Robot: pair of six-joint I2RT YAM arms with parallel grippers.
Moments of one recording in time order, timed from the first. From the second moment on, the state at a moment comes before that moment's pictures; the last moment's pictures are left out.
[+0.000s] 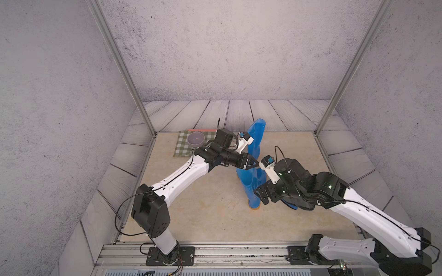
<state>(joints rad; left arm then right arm) -0.68 1.66 1.50 -0.47 0.72 -0.32 0.98 1.15 1.35 -1.08 0.14 0.30</state>
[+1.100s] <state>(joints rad) -0.67 1.62 1.49 -0.44 0.78 -0.35 1.16 1.12 1.28 -1.09 0.64 0.36</state>
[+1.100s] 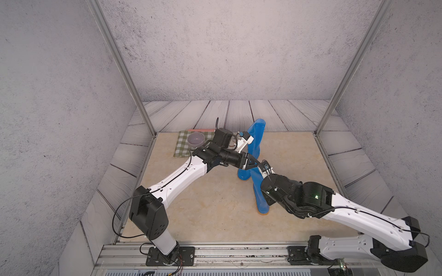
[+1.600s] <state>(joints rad) -0.60 1.43 1.32 -0.40 0.75 -0.40 1.08 1.08 1.47 -1.17 0.62 0.04</state>
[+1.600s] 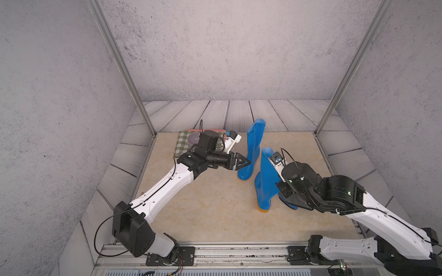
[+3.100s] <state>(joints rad) -0.43 1.32 1.08 -0.32 0.84 -0.42 0.31 1.42 1.64 -1.38 -0.78 -1.20</state>
